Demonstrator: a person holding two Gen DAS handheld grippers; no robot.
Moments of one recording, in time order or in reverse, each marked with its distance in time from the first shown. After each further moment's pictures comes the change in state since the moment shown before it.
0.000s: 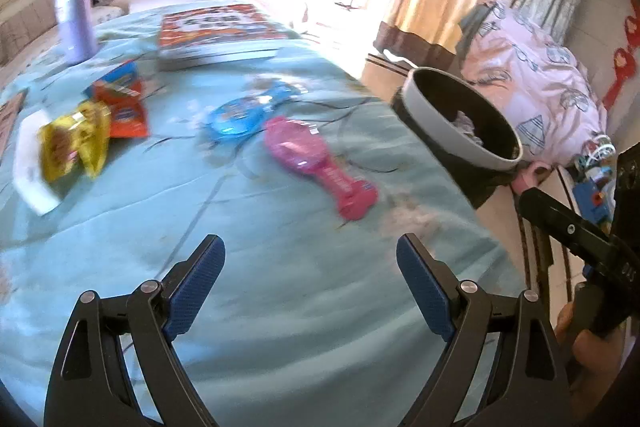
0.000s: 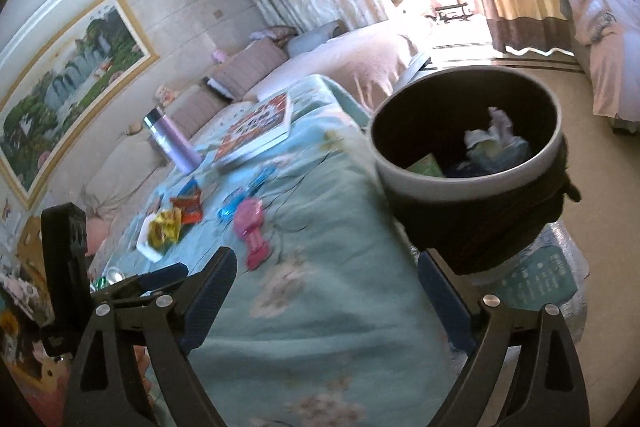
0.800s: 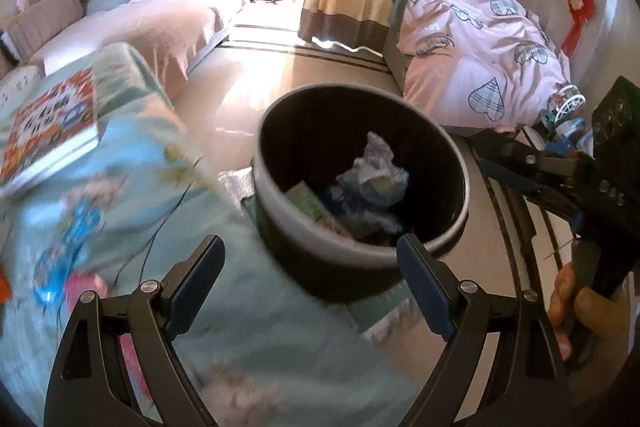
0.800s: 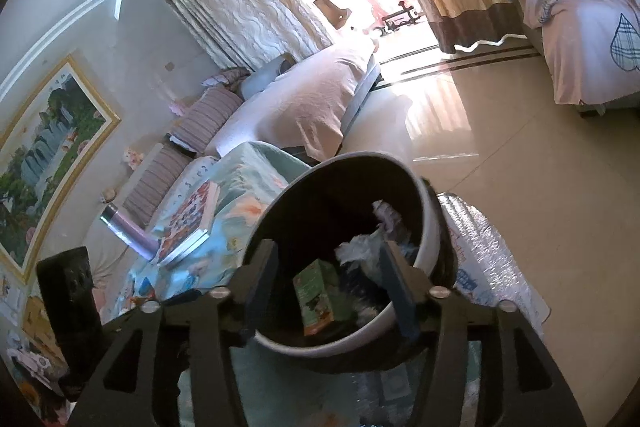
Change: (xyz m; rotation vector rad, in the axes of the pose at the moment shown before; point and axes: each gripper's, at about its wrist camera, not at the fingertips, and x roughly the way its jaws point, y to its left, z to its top) left arm 0.078 -0.142 0.081 0.223 0.039 -0.144; right arm -0.021 -0.128 0.083 0.193 -0.091 -0.057
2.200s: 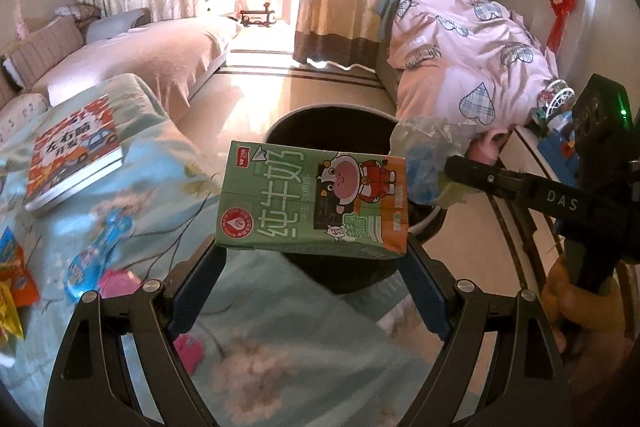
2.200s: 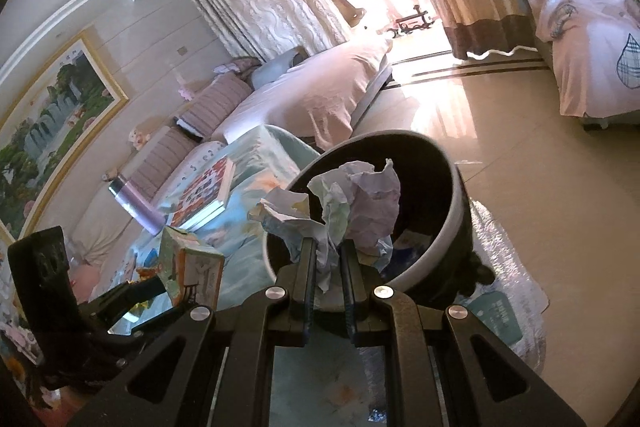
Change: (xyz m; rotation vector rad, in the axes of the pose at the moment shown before) left arm -0.031 -0.007 -0.004 0.072 -0.079 0.006; right arm -0.007 0.028 -0.021 -0.076 0.008 -0.008
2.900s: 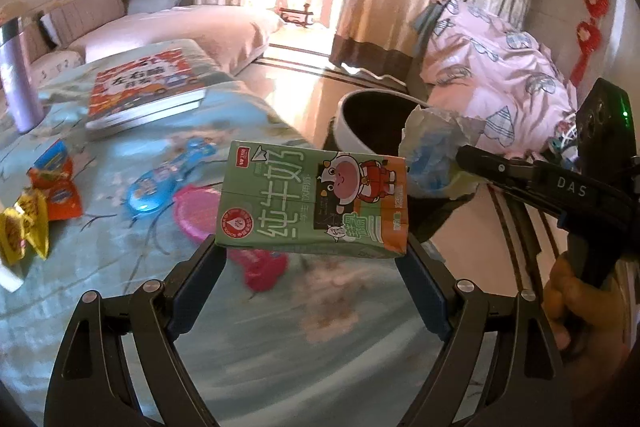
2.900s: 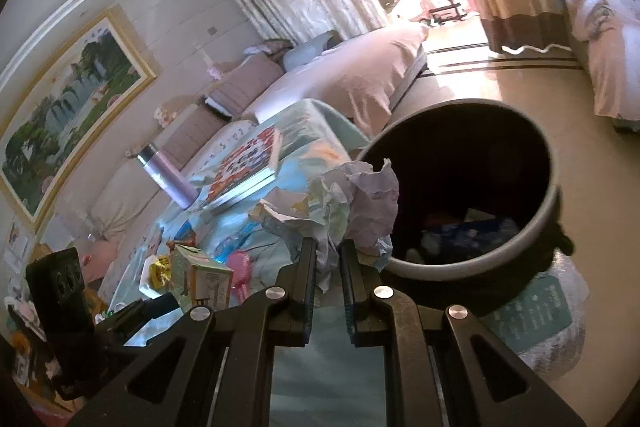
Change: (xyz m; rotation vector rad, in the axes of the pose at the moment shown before) left arm -0.047 0.055 -0.061 -0.139 -0.022 0.048; right arm 0.013 0.054 -0.026 -0.051 0.047 0.083
